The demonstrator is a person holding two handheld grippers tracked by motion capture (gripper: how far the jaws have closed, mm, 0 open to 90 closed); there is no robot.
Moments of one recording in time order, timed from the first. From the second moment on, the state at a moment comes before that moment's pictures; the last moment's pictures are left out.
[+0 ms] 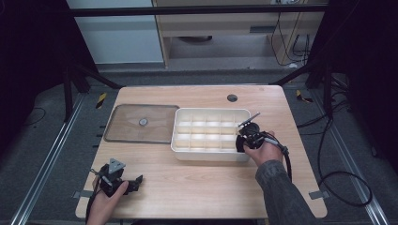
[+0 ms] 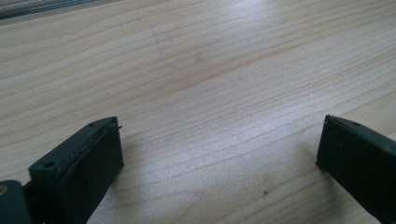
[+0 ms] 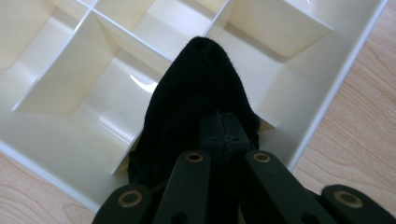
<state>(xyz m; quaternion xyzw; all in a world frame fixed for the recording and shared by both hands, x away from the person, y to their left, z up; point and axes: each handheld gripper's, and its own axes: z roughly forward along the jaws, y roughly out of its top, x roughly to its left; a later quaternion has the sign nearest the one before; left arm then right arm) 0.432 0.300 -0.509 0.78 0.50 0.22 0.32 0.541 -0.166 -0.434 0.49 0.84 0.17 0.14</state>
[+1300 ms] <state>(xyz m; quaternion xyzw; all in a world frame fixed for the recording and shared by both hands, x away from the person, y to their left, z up) 0.431 0.298 -0.509 0.78 0.50 0.22 0.32 0.545 -0.168 -0.435 0.51 0.84 0.17 0.12</state>
